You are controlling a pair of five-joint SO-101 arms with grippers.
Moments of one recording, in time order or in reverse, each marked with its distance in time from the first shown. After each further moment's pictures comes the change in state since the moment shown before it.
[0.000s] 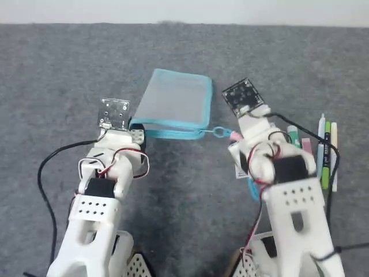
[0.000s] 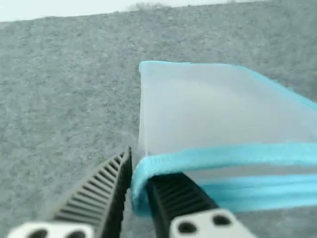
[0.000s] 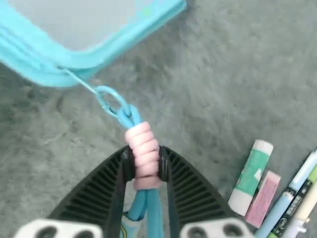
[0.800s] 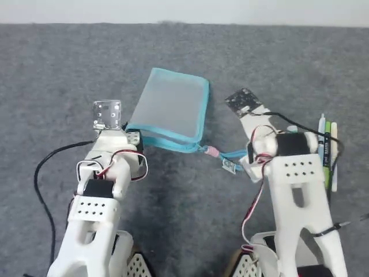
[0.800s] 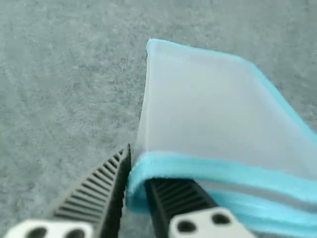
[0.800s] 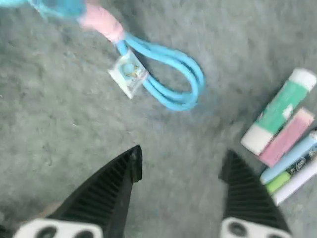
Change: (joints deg) left arm -0.5 0.1 1.3 1.5 5.2; right arm 3.3 7.7 -8.2 19.6 7.3
